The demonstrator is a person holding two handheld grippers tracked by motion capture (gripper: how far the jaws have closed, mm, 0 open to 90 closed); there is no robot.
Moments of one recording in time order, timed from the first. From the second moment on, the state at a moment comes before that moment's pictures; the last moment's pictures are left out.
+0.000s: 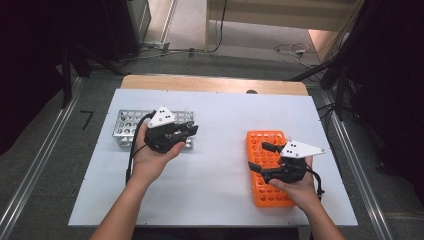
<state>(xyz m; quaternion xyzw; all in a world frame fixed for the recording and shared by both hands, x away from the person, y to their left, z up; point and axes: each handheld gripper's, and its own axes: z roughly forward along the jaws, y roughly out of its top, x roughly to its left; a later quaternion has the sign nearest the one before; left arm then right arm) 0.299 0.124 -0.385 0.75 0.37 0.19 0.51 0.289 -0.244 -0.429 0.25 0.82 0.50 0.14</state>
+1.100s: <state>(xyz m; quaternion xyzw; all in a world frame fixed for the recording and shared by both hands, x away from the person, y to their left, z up) 0.364 0.167 -0.372 0.73 0.43 0.23 0.47 0.286 -0.290 -0.439 0.30 0.80 0.50 0.14</state>
